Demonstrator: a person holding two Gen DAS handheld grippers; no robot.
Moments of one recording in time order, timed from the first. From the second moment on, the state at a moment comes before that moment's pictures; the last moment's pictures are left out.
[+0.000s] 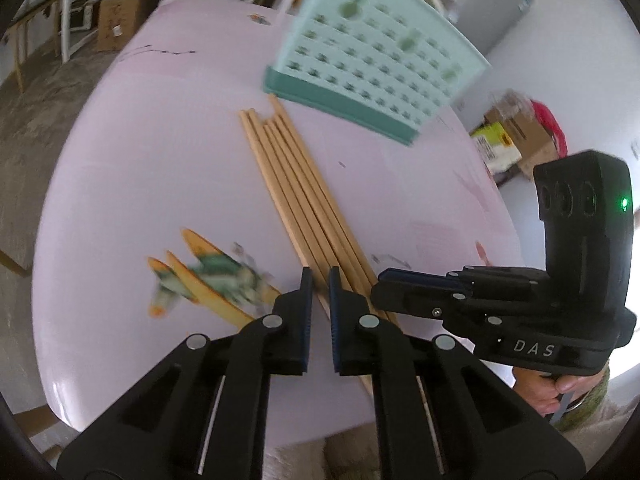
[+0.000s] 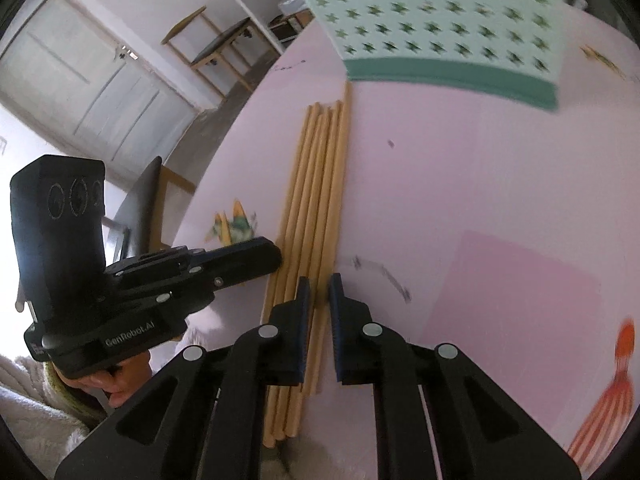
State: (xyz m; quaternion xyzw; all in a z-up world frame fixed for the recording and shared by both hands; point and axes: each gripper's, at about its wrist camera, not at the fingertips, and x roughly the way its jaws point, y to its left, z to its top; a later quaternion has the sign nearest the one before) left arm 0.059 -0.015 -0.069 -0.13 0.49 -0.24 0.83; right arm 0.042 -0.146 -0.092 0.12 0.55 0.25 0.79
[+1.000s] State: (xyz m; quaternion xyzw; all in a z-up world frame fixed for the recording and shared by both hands) left arm 0.073 -0.029 -0.065 0.03 0.42 -0.24 0.87; right arm 0.029 -0.200 -0.087 0.17 0.54 -0.03 0.83
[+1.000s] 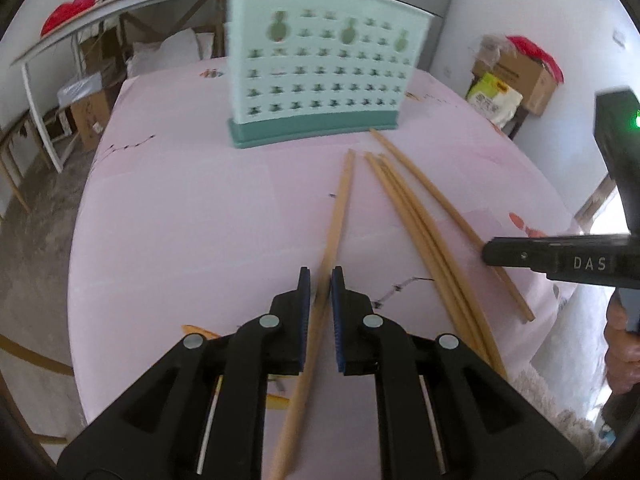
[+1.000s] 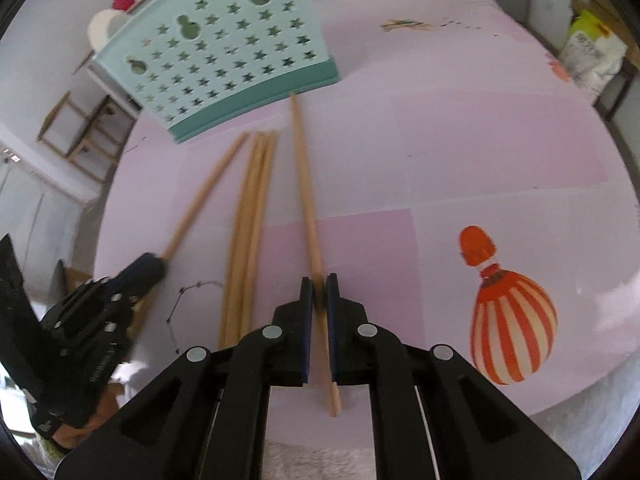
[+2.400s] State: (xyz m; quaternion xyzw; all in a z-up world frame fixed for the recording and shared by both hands) left arm 0.106 0.001 -0.064 -0.01 0.48 -0.07 0.87; right arm 0.011 -0.294 -0.080 0.14 0.49 -0.04 0.86
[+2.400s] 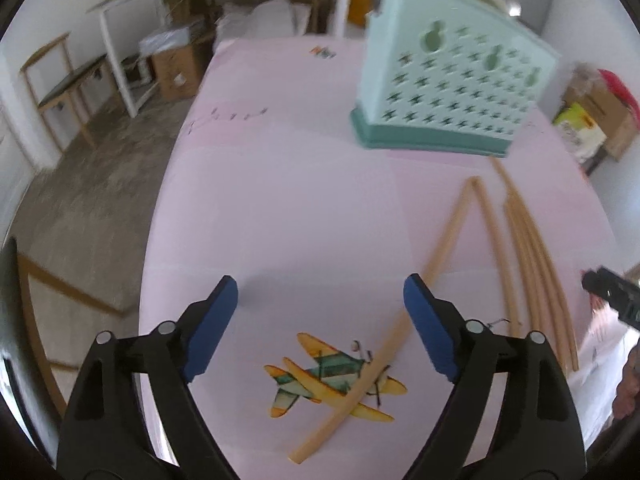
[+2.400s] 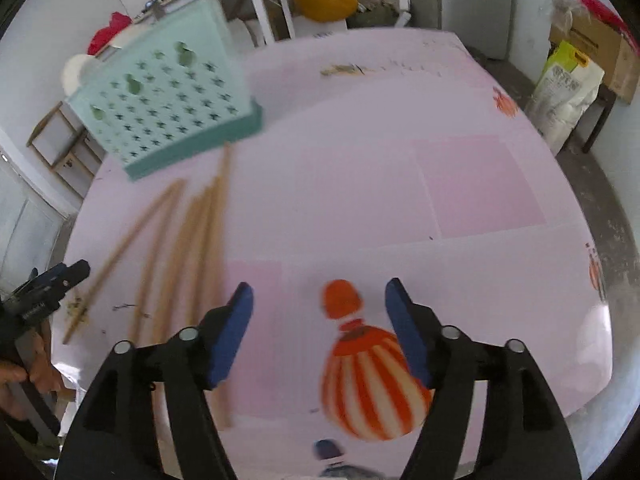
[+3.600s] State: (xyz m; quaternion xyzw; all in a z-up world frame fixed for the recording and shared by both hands) left arm 0.089 -0.001 -0.054 0.04 0.44 -0.14 0.89; right arm 0.024 -0.309 -0.086 0.21 0.45 -0.03 0.87
